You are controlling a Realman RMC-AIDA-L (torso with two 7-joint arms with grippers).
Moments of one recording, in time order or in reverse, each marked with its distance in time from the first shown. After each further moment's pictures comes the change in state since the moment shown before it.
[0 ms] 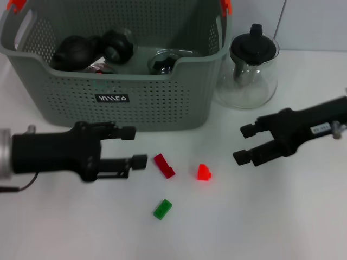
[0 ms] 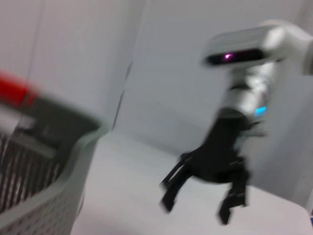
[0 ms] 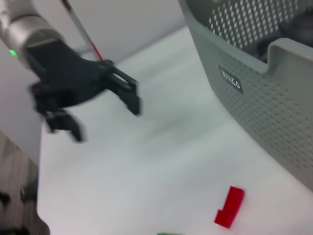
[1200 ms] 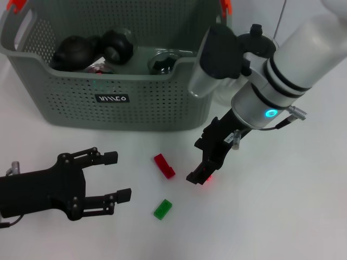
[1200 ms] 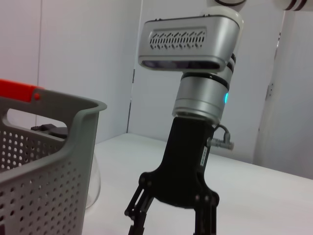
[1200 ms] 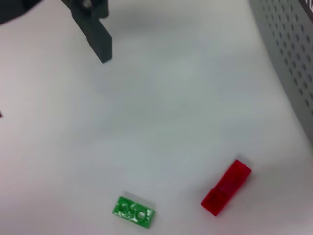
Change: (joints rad) left arm 0.091 -0.012 -0.123 -0.155 0.054 0.012 0.383; right arm 0.267 0.104 -0.636 0.013 -0.106 0.342 0.348
